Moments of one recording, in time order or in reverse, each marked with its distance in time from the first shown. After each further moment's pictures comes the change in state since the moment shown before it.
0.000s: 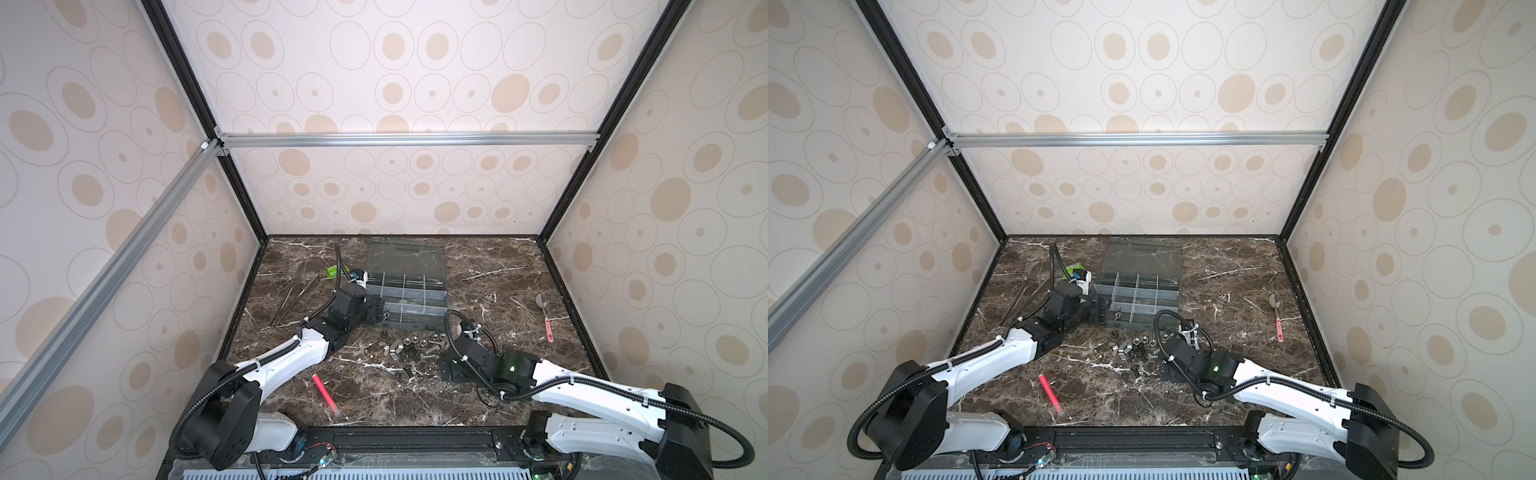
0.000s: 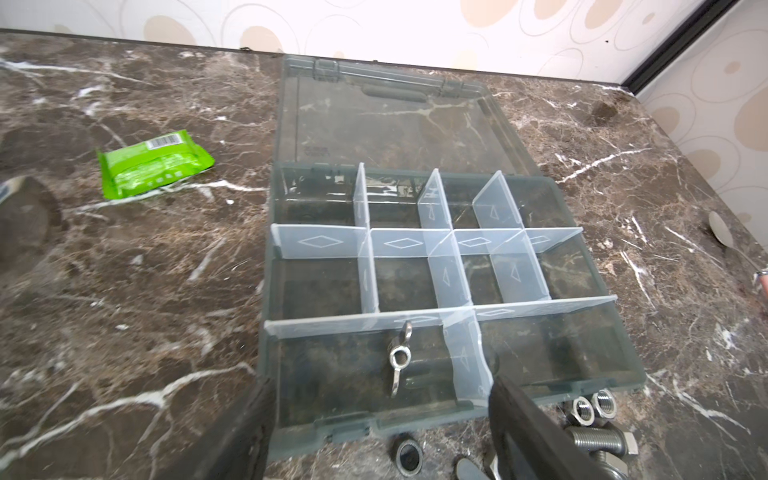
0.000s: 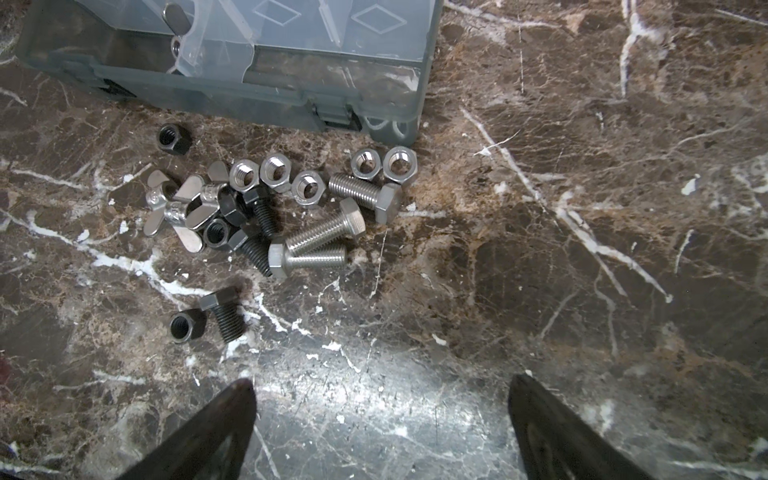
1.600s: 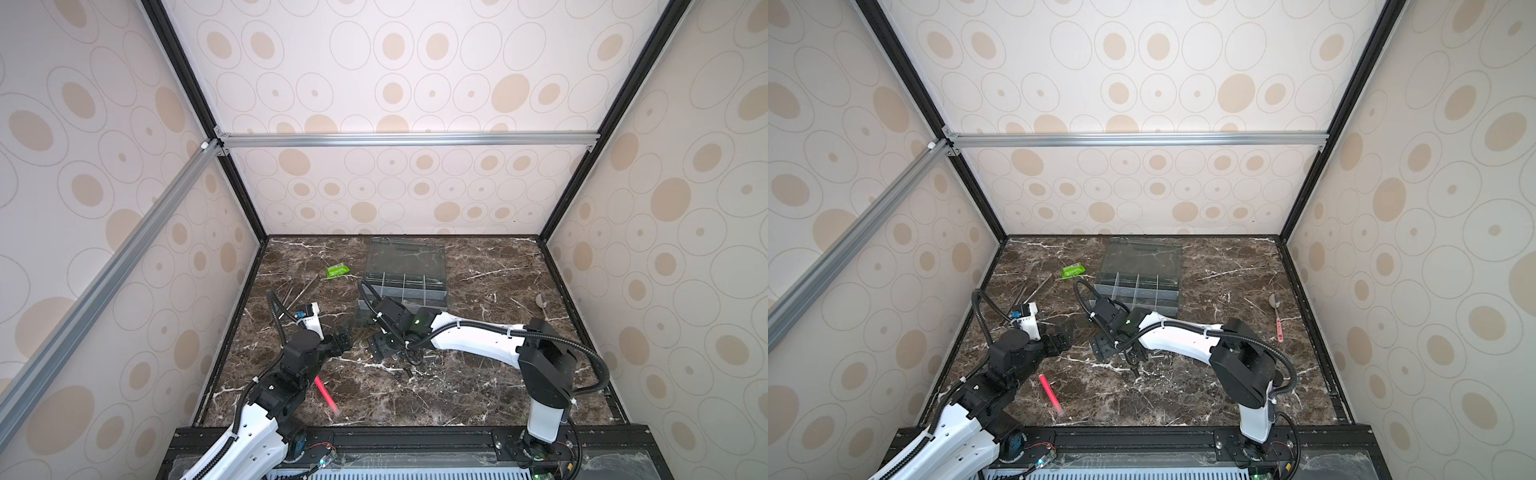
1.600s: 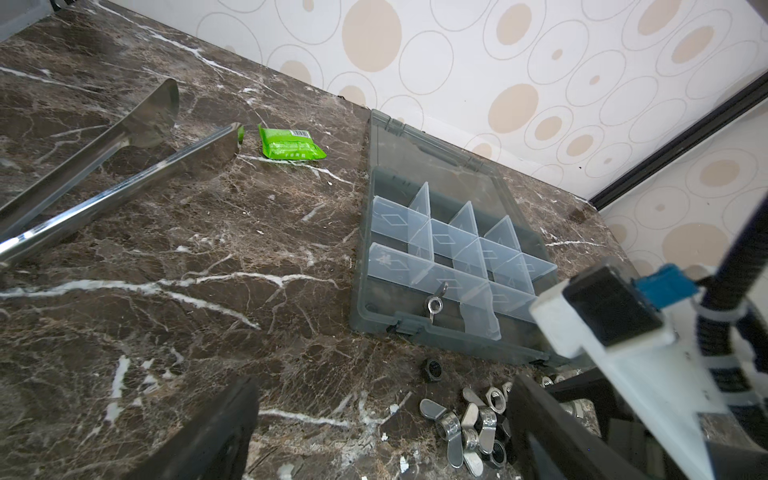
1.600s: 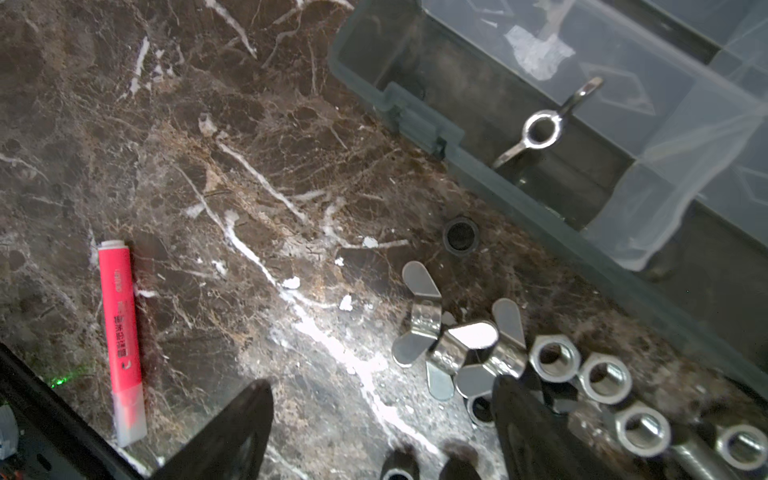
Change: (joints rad) left arm 0.048 -0.734 -0.353 -0.205 -0.079 -0.185; right arm -0.002 0.805 0.713 0.081 -0.328 -0.377
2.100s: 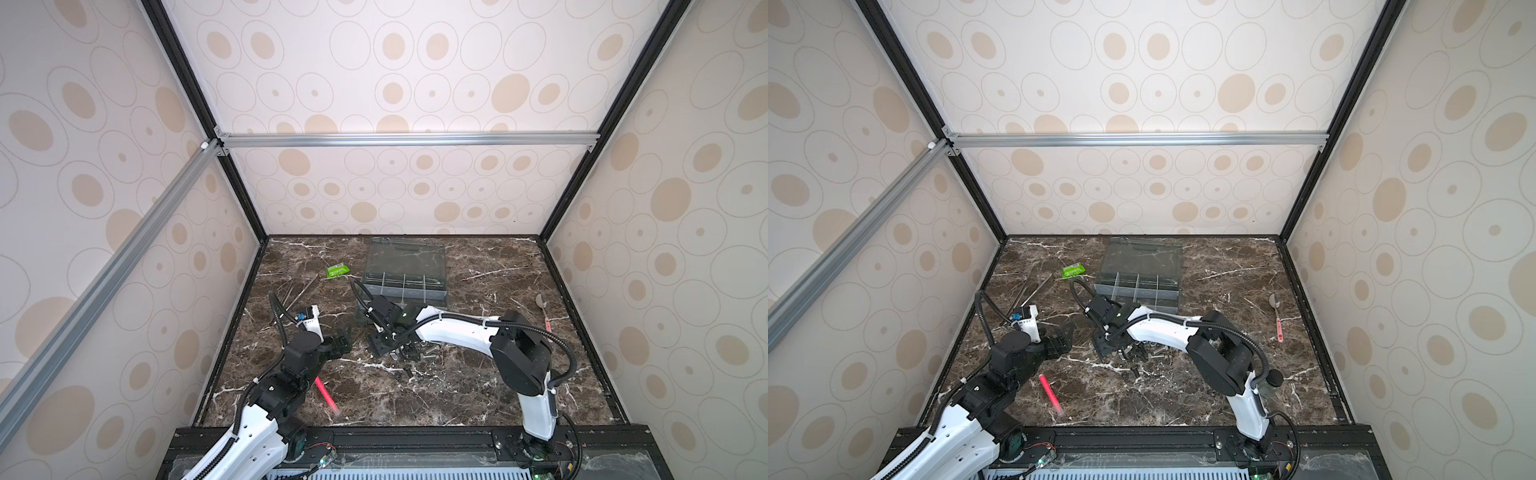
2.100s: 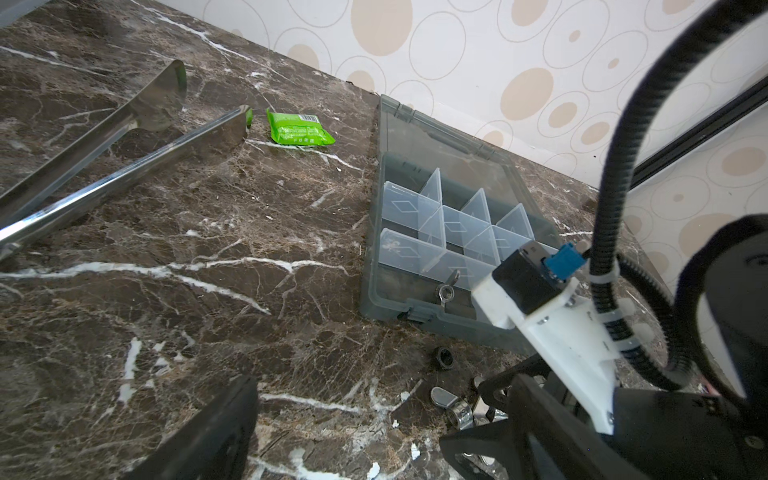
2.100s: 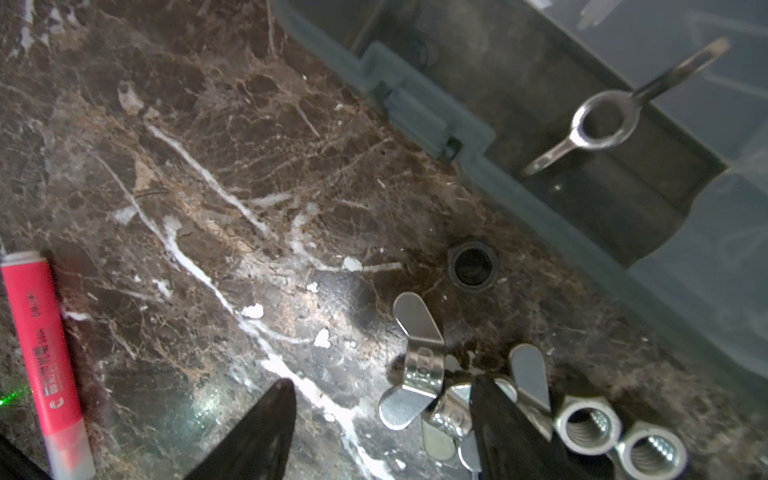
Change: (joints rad) left arm 0.003 -0.007 -0.014 -0.022 0.000 -0.001; right arm -0.031 0.136 0.093 -0.063 -0.042 -0.028
